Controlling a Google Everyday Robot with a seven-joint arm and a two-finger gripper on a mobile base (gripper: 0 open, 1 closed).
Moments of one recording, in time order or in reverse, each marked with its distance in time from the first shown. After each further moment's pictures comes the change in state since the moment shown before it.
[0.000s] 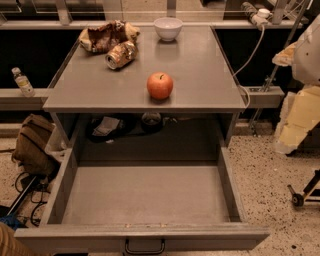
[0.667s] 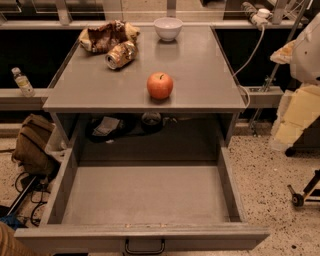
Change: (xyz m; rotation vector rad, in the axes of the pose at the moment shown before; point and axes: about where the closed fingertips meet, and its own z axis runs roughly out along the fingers) arm -0.005 -0.005 0.002 0.016 -0.028 -0.001
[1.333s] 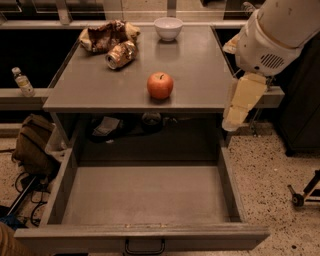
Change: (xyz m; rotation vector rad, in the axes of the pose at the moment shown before) arm -0.076 -0.033 0.040 0.010 -0.095 -0.126
